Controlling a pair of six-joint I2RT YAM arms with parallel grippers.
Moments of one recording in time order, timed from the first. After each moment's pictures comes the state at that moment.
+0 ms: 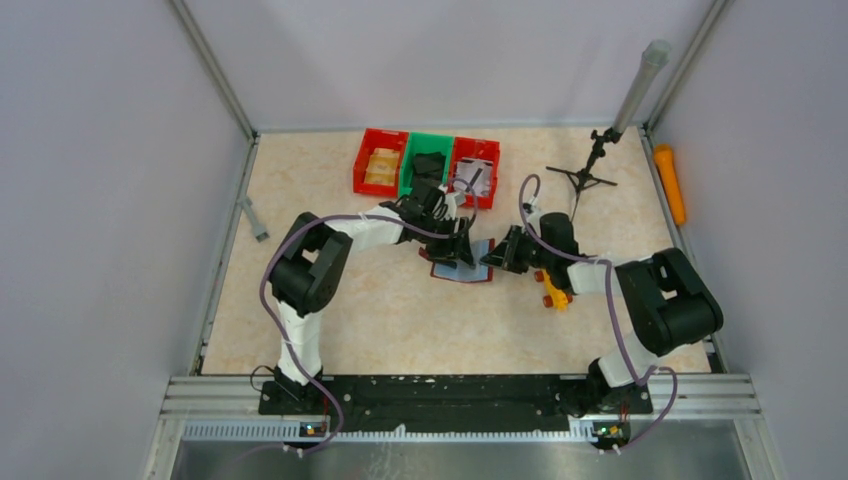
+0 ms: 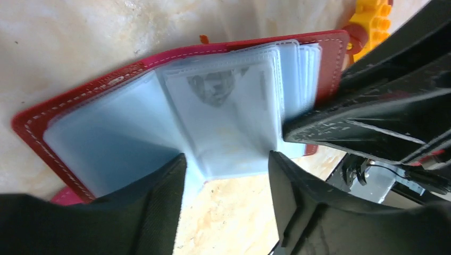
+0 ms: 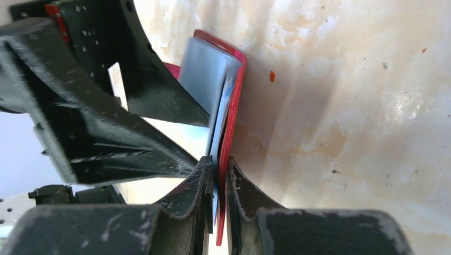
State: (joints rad) left arm -0.60 2.02 1.31 -0.28 0.55 -0.45; right arm 0.34 1.58 0.54 0.47 -0.53 0.70
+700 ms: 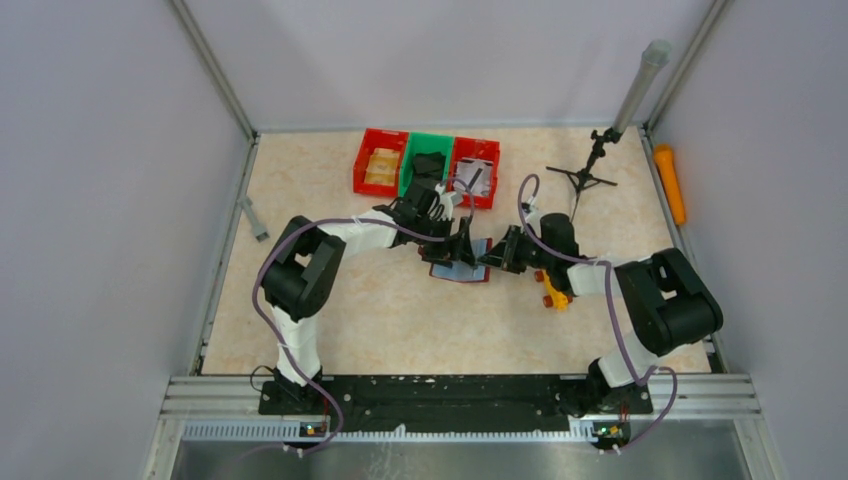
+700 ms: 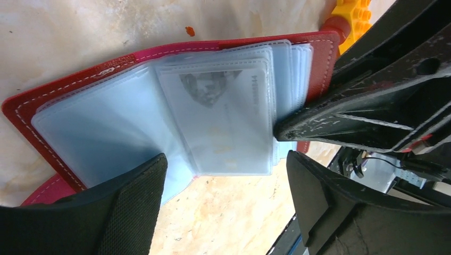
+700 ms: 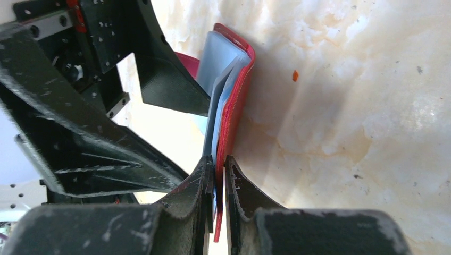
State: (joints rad) left arm -0.59 1.94 1.22 -0.19 0.60 -0.46; right arm 0.35 1.58 0.53 0.52 -0.58 0.71
